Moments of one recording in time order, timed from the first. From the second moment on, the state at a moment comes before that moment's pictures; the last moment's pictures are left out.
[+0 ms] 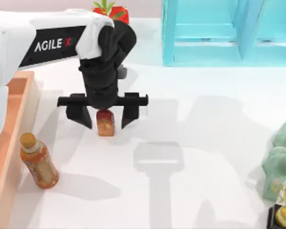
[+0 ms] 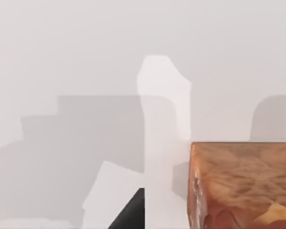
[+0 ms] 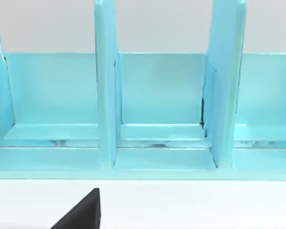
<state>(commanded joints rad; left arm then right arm) -0.49 2.23 1.66 -1.00 0.00 -0.46 0.00 0.00 0.00 0.00 0.00 0.00</state>
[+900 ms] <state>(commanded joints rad) -0.49 2.21 1.73 -1.09 0.00 -0.46 0.00 0.00 0.00 0.00 0.00 0.00</state>
